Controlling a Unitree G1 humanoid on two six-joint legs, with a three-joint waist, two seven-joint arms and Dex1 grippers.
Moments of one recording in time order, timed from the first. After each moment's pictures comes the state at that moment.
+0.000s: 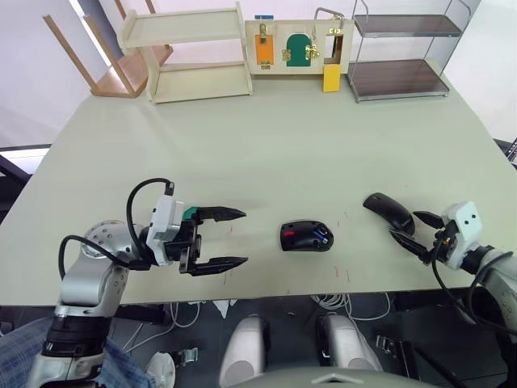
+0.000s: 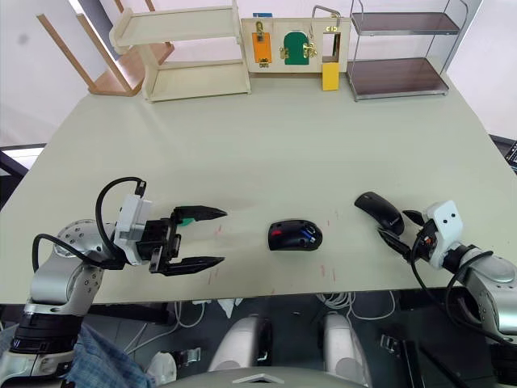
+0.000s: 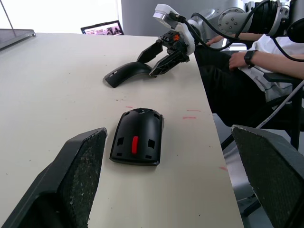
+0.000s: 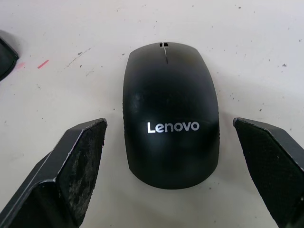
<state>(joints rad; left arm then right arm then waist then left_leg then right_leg) -0.12 0.73 0.11 -0.15 -0.59 0.16 -1.42 0.06 -0.64 -0.23 -0.11 0.41 0.34 0.78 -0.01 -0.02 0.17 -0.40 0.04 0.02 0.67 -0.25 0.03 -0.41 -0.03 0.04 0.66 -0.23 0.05</state>
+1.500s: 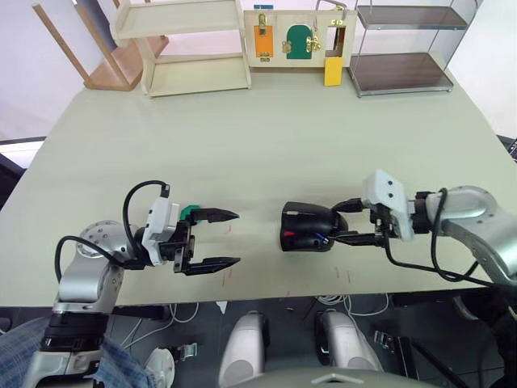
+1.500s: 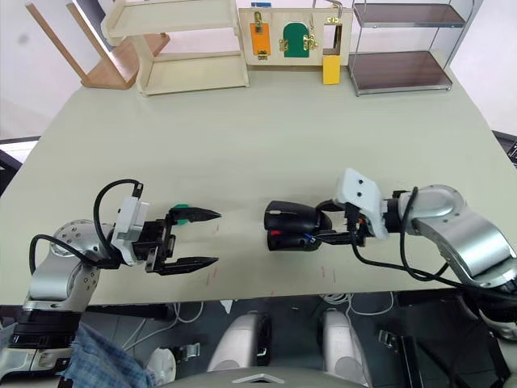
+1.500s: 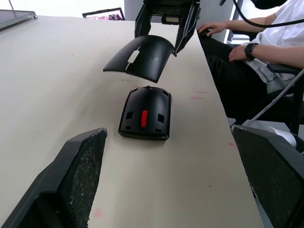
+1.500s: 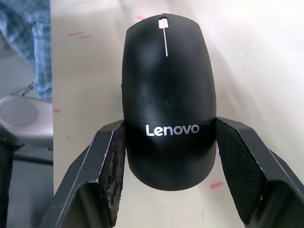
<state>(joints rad) -0.13 0.75 0.11 -0.06 -0.56 0.10 -1.47 -0.47 -0.83 0.23 -0.47 0.47 0.75 1.00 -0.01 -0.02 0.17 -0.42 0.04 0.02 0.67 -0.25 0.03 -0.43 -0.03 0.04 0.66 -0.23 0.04</state>
